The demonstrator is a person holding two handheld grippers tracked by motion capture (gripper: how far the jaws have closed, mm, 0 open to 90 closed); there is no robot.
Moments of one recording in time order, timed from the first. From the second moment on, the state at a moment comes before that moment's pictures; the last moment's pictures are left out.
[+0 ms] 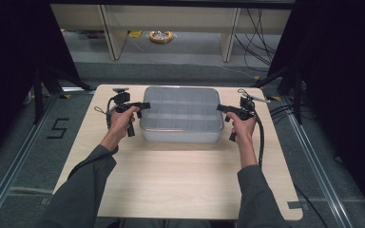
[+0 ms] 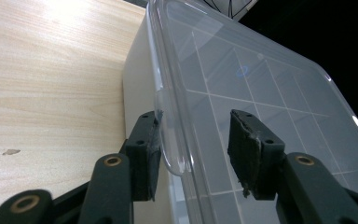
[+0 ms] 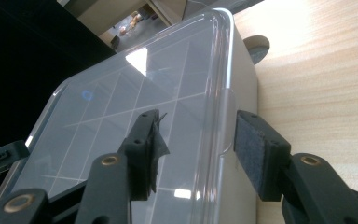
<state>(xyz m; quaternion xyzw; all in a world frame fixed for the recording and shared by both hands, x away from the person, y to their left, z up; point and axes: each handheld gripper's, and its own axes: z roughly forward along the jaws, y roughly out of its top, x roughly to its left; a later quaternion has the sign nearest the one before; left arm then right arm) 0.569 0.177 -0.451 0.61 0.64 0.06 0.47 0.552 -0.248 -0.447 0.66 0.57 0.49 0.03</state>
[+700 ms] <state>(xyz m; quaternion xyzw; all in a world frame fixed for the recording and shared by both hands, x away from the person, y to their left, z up) 0.567 0.176 -0.448 0.61 0.64 0.06 0.46 0.556 -0.252 -0.450 0.66 0.56 0.50 0.03</state>
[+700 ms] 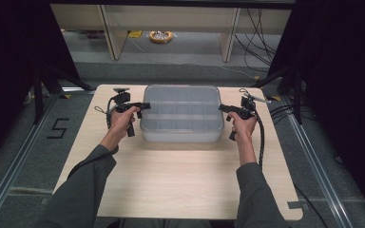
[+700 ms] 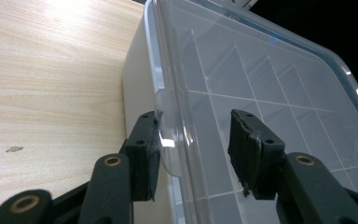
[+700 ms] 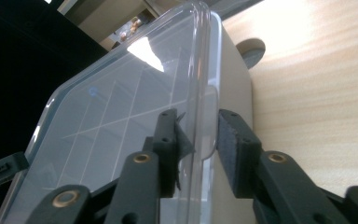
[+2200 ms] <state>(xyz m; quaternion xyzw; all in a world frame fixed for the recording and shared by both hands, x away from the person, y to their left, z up) 0.572 0.171 -0.456 0.61 0.65 0.06 0.45 0.567 -0.241 -0.457 0.67 0.56 0.49 0.04</state>
